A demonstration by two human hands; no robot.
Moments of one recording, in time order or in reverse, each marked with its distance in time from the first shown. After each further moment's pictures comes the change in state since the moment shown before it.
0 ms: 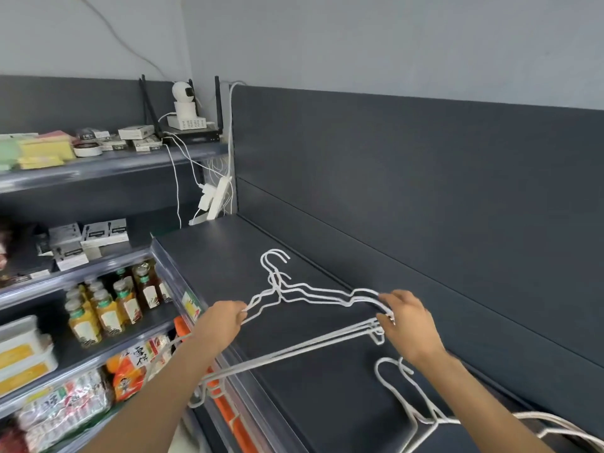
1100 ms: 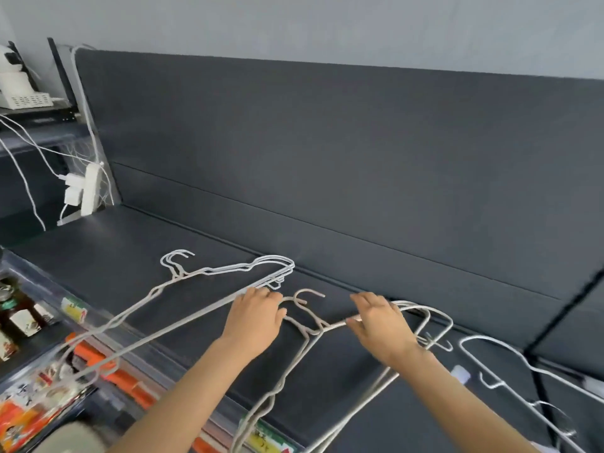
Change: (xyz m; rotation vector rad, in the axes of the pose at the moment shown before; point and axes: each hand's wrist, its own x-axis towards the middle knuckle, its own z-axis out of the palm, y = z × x) left_hand -0.094 0.192 0.041 0.148 0.005 0.574; right_hand -0.139 0.087 -0.026 -0.211 -0.074 0.150
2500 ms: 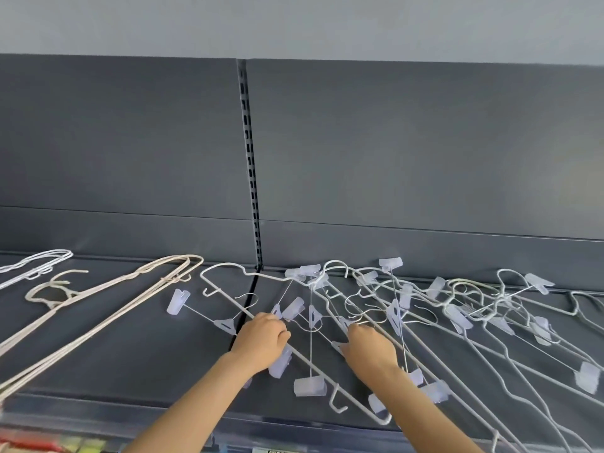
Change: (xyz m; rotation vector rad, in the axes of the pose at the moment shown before) left_hand -0.114 0.456 0.070 -0.199 -0.331 0.356; right_hand -0.354 0.311 -0.038 0.100 -0.165 0.668
